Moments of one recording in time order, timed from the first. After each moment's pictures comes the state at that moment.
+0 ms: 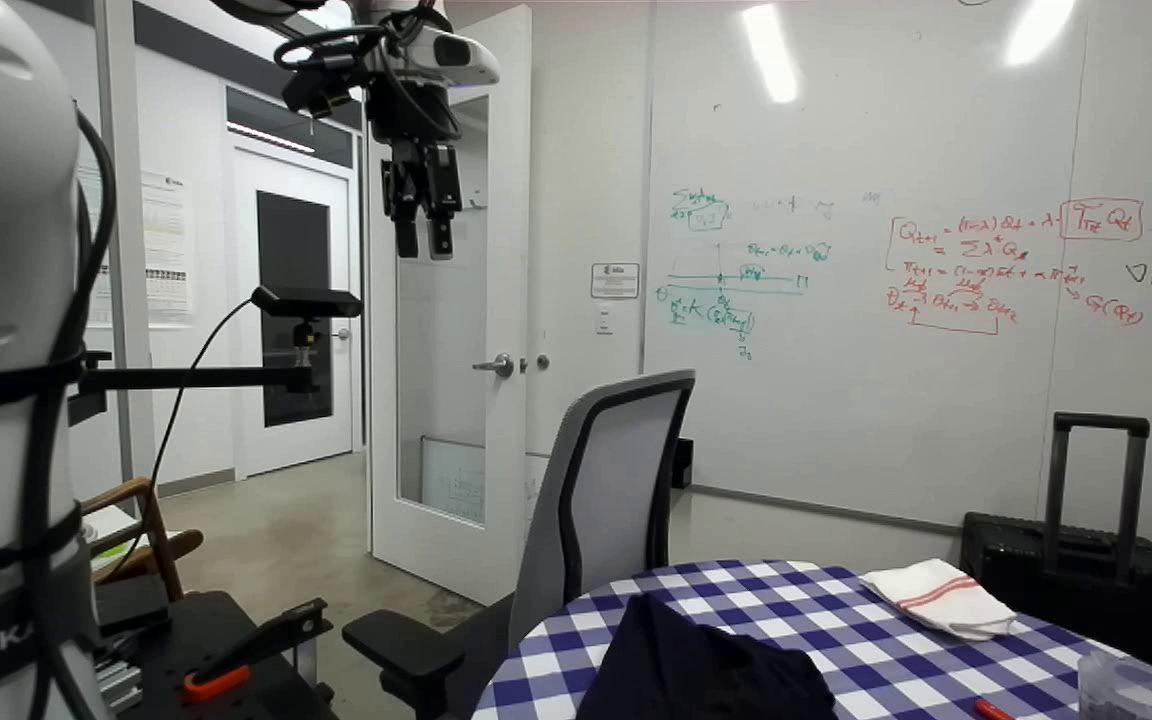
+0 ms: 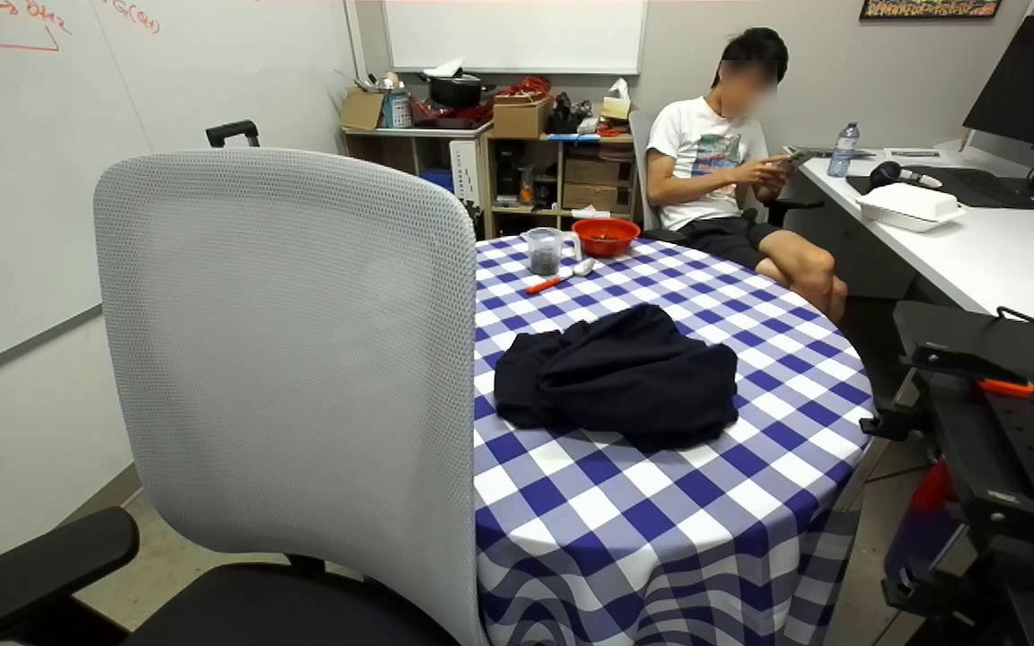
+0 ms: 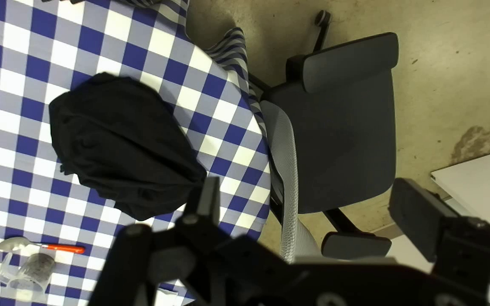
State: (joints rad) arm 0.08 -0.79 0.20 -2.66 0.18 2.06 0.36
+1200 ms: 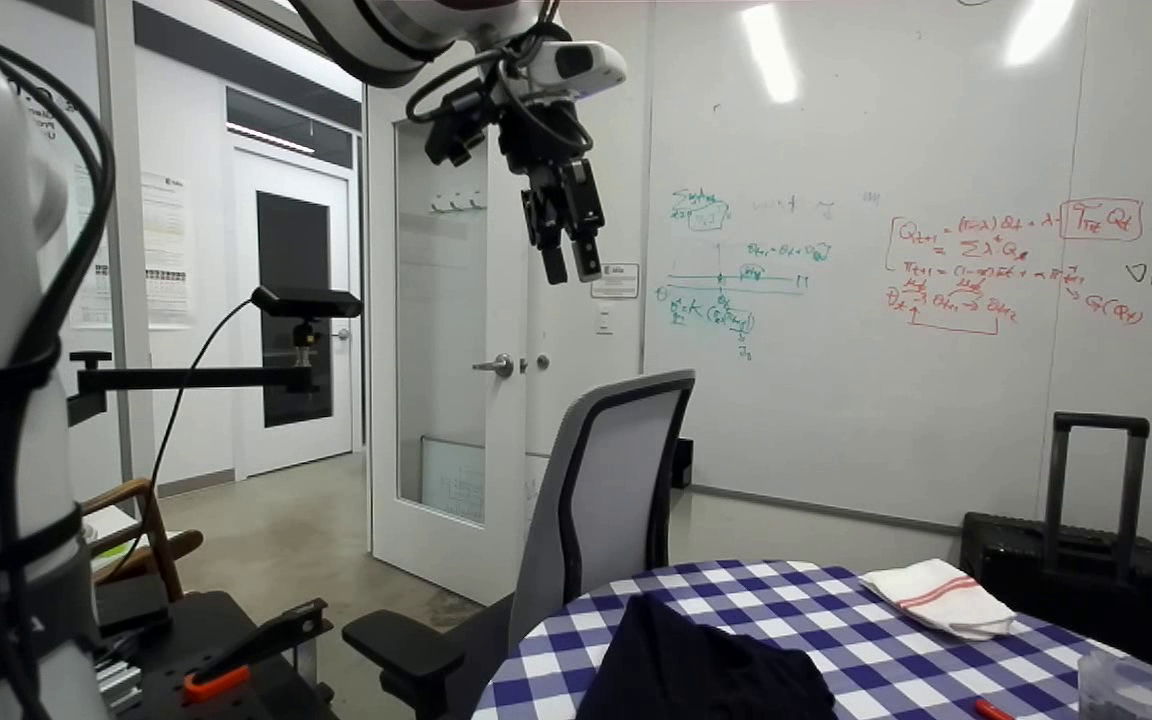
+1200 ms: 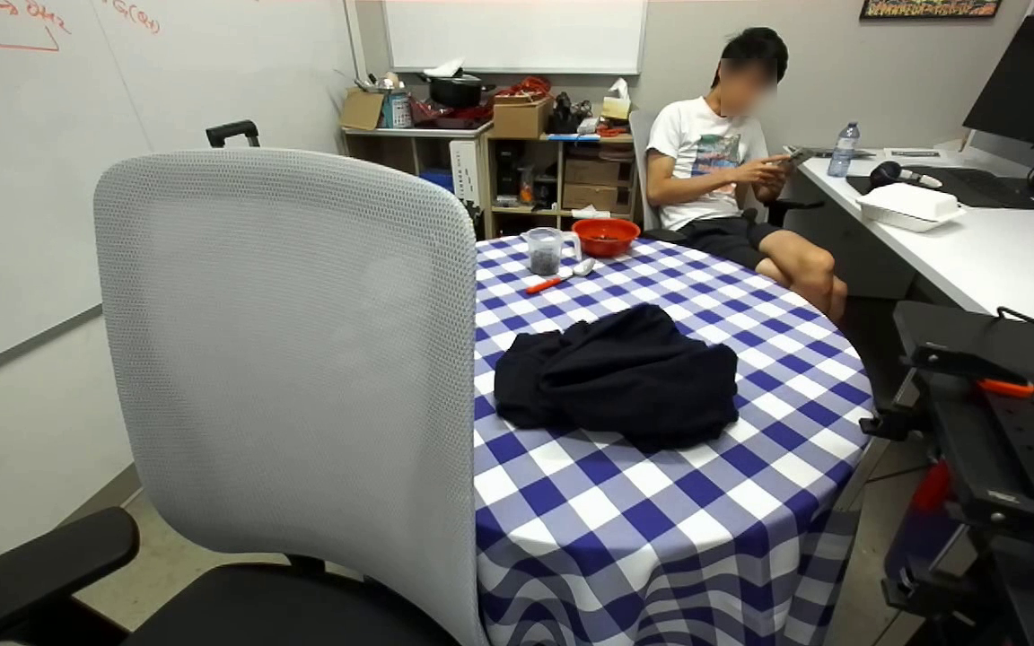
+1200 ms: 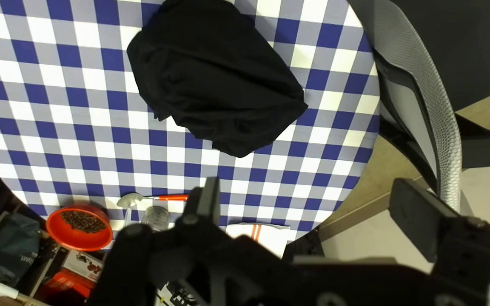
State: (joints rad) arm -0.20 -0.59 0.18 -2.63 -0.01 2.33 0.45
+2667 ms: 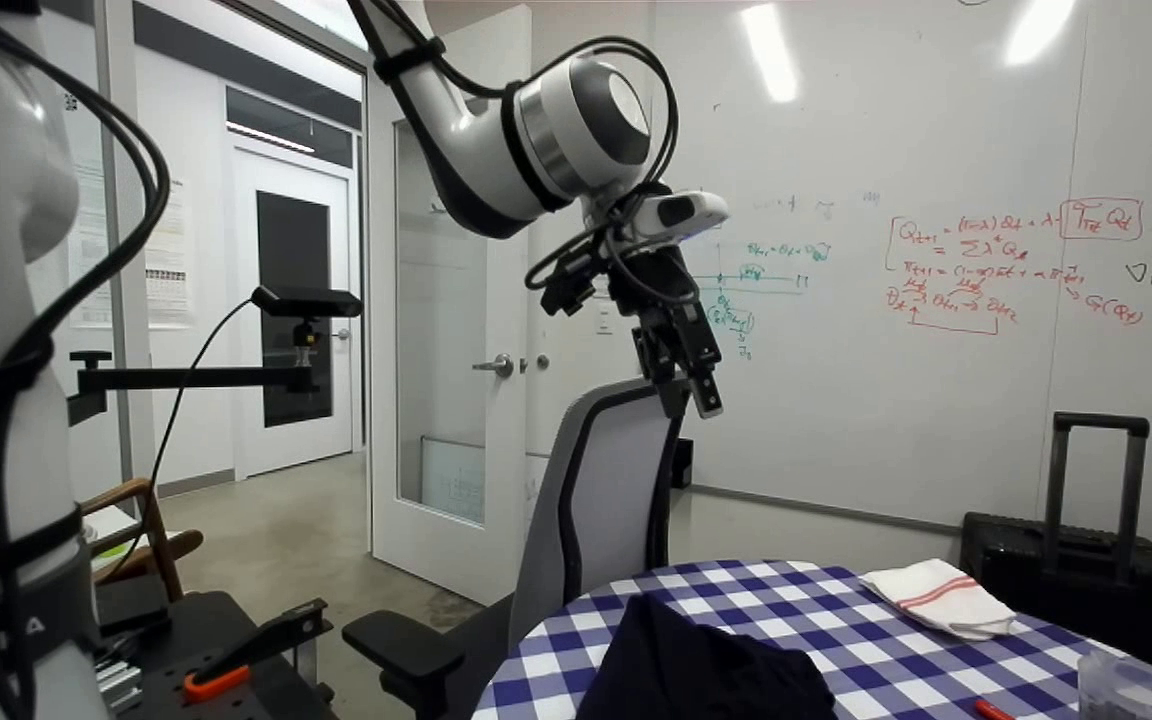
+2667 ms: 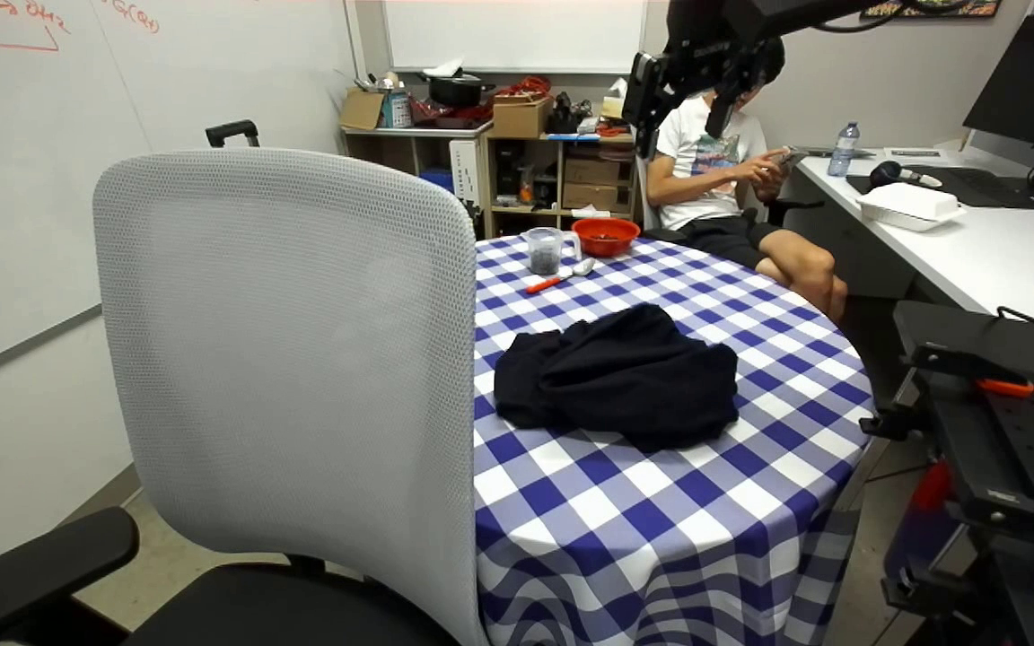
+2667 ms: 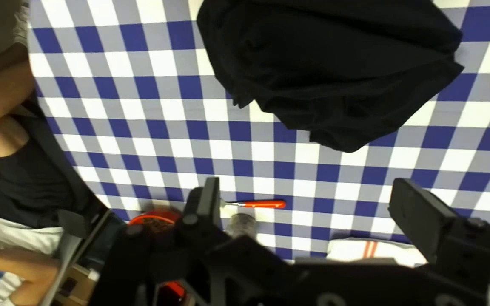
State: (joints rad) arm -0.27 -0.08 0.09 -2.50 -0.57 2.57 0.91
